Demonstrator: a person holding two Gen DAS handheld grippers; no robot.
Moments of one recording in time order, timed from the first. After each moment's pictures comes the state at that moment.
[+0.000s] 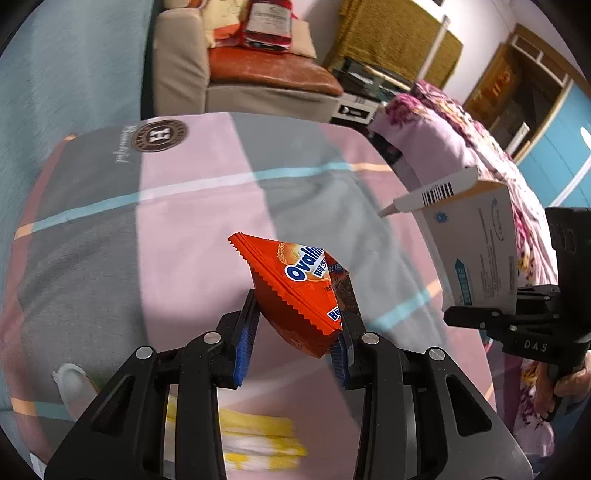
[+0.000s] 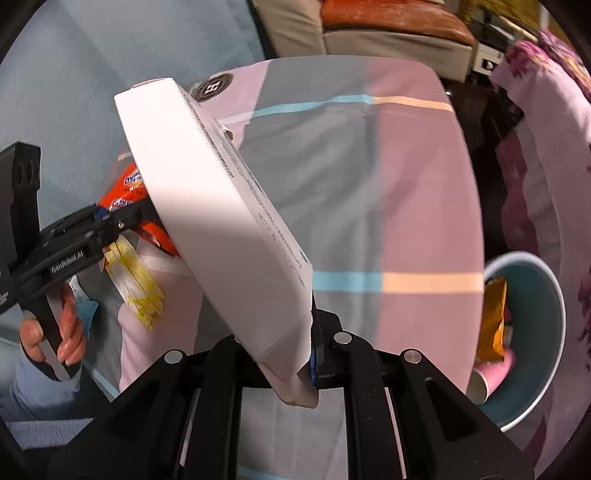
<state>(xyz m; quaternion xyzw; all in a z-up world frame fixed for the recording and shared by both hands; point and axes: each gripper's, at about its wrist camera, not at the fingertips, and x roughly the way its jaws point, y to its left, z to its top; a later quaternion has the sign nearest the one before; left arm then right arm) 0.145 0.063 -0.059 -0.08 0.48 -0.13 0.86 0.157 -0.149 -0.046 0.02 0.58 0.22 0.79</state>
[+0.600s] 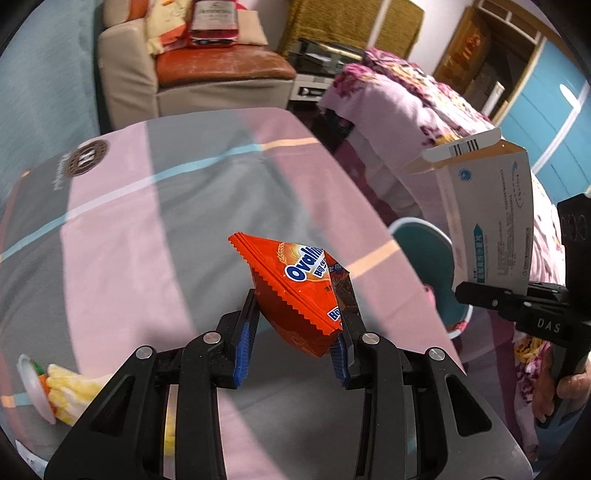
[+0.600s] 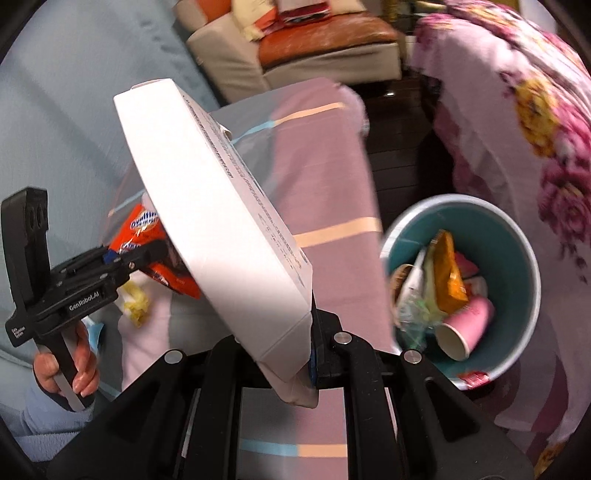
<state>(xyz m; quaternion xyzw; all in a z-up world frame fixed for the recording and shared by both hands) 0.131 -0.044 -0.047 -0.03 0.49 -0.18 0.85 0.104 -0.270 -0.031 0.13 0.53 0.14 0.83</state>
